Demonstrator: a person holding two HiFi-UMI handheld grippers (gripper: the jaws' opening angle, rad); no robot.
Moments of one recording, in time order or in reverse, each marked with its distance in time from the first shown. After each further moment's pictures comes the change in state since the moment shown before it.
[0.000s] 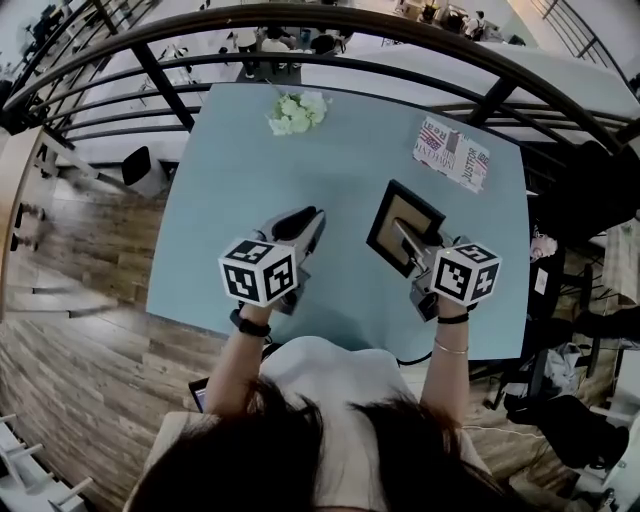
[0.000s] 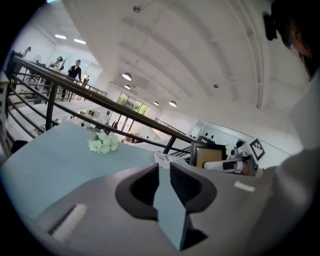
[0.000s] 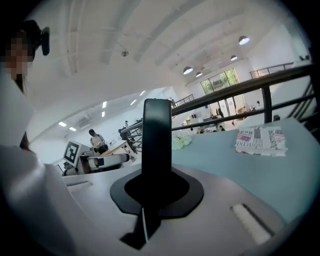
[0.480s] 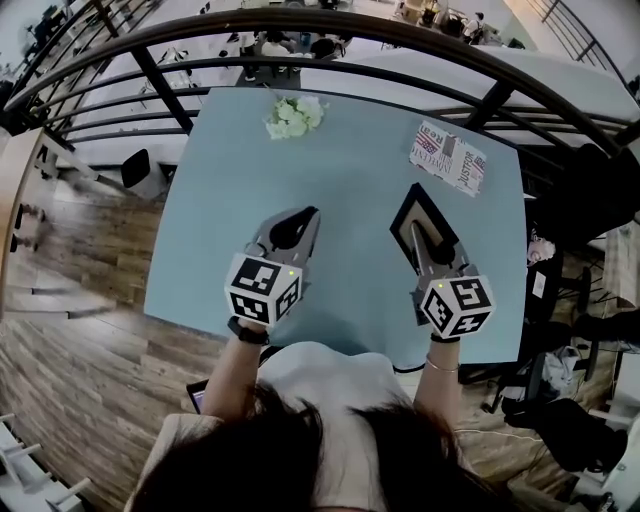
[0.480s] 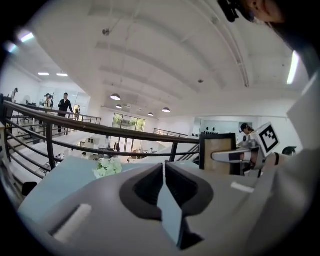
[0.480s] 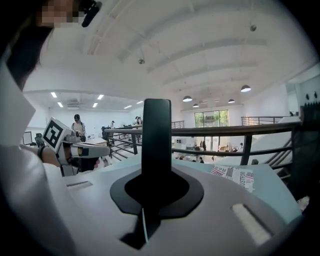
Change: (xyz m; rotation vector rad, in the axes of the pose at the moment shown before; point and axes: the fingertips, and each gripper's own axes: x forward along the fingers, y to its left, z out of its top) left arm -0.010 -0.021 0.027 0.297 -0.115 0.070; right arm -0.044 -0.007 0.028 -0.303 -0.227 -0.248
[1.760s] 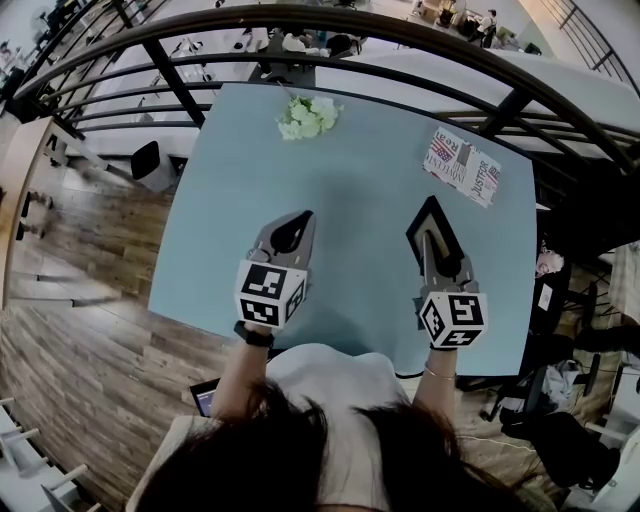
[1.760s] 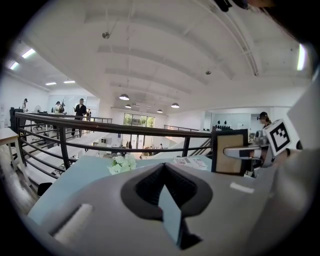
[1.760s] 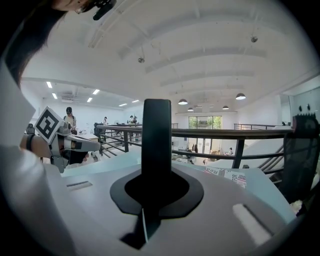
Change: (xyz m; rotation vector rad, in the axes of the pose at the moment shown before) left arm 0.001 0.034 -0.018 0.031 0.043 0.141; right arm 0.012 -0.018 -0.018 -0.057 -0.022 -0.098
